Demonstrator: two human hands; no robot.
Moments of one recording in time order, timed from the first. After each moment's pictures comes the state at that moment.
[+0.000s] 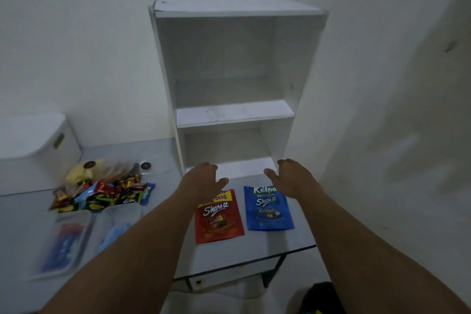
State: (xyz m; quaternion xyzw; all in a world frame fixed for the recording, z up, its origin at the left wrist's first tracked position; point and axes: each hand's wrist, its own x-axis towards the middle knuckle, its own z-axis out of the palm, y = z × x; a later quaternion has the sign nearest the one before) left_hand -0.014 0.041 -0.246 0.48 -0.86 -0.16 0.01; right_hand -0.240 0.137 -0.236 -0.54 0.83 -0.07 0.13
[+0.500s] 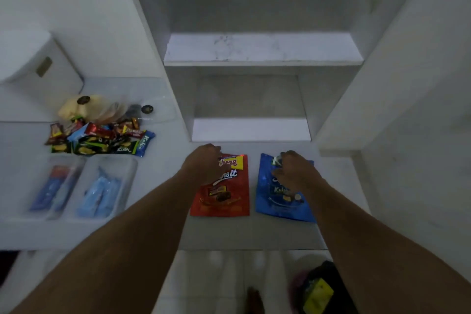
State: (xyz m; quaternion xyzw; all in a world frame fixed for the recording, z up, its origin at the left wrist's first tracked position) left_hand -0.049 -0.024 -0.384 0.58 -0.78 -0.23 -0.06; right_hand -0.285 0.042 -0.403 -0.58 0.77 0.01 0.26
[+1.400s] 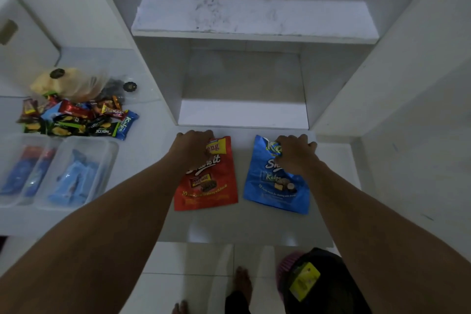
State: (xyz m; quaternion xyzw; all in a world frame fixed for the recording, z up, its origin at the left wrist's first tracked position) left_hand -0.058 -0.050 -0.426 0.55 -0.81 -0.17 -0.11; right_hand -0.326 0.012 -0.436 -0.62 0.75 0.10 0.21
